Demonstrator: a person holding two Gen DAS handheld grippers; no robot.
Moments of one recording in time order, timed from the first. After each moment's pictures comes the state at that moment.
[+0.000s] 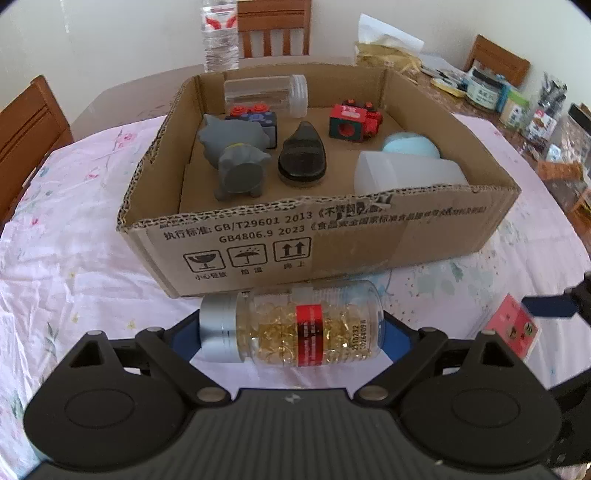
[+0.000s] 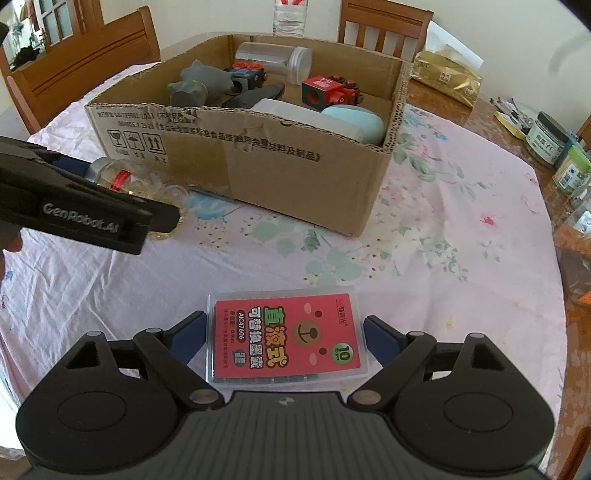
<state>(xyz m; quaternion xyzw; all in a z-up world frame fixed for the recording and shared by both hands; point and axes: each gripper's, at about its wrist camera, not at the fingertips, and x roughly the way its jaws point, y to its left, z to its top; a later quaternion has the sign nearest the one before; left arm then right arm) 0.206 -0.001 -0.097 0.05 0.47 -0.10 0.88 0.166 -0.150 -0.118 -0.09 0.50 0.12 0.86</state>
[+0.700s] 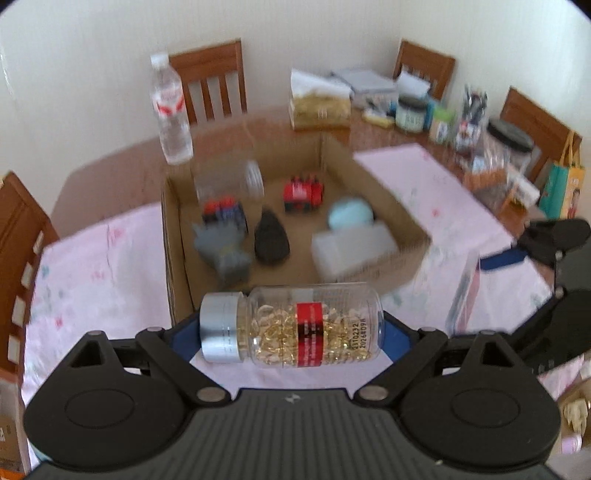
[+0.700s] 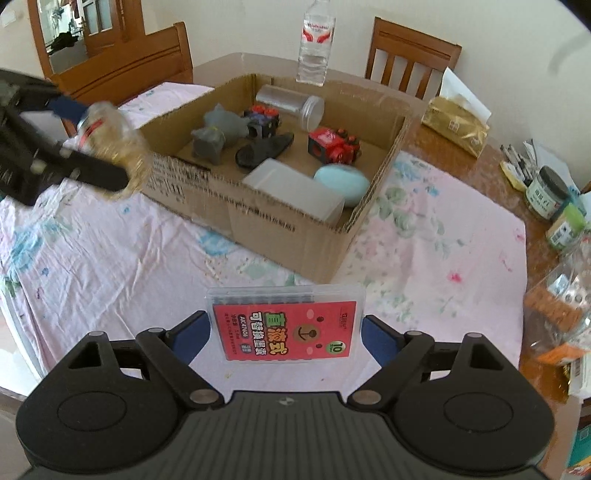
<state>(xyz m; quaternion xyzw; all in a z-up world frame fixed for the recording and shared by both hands) 0.199 0.007 0.003 0.11 0.41 -0.20 0.88 0.172 -0.174 -0.053 -0.12 0.47 0.18 0.85</state>
